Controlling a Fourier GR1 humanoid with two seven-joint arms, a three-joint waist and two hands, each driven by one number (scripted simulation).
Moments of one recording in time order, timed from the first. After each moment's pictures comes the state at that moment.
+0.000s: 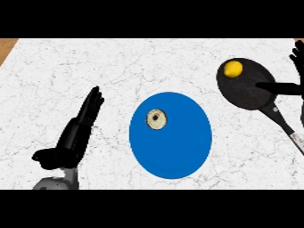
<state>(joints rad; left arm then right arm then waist) -0.05 0.03 -0.14 -1.59 -0.02 0.00 -0.08 -0.85 -0.49 -0.62 -0.20 0.38 -0.04 -0.59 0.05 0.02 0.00</state>
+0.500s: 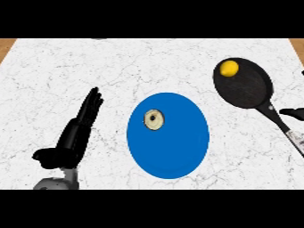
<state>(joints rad) -0.04 0.03 -0.13 -1.58 -0.02 0.01 -0.08 -0.71 -0.59 -0.61 -0.20 0.34 0.32 -0.77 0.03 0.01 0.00</state>
